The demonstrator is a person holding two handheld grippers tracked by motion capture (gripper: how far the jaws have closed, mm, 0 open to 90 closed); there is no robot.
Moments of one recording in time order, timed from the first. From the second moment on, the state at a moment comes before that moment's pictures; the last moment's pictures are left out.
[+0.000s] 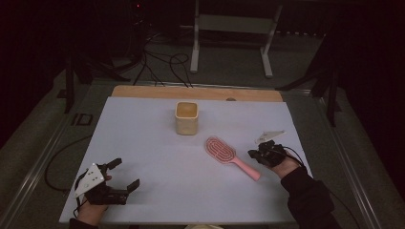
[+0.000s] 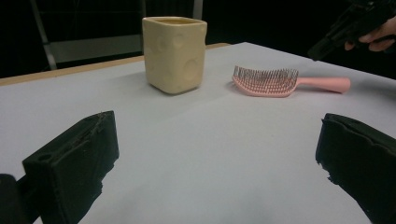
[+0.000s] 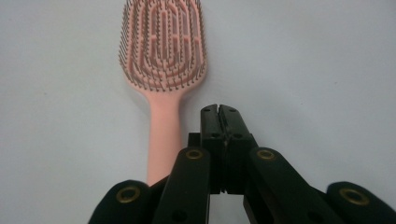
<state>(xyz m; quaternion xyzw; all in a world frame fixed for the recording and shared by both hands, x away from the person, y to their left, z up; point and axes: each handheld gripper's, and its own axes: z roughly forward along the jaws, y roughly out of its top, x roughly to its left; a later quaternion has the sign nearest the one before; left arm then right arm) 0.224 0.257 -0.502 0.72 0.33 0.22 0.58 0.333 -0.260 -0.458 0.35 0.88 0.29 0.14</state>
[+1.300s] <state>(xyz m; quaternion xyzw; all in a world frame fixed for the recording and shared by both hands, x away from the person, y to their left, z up) 0.224 0.256 -0.502 0.72 0.33 0.22 0.58 0.325 -0.232 -0.451 0.34 0.90 0.27 0.07</state>
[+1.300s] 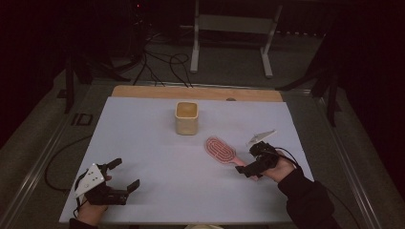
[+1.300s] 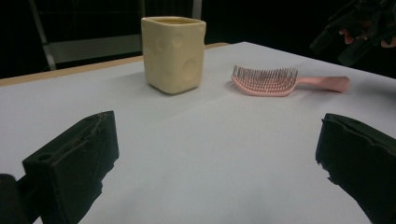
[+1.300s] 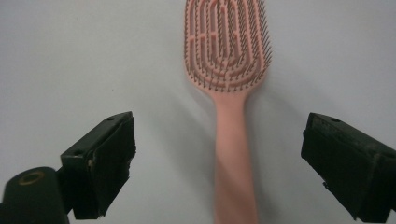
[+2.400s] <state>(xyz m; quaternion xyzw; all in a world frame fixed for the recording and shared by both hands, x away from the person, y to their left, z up) 0.224 0.257 -0.502 0.72 0.33 0.21 0.58 0.350 -0.199 -0.470 0.33 0.93 0.17 0.03</state>
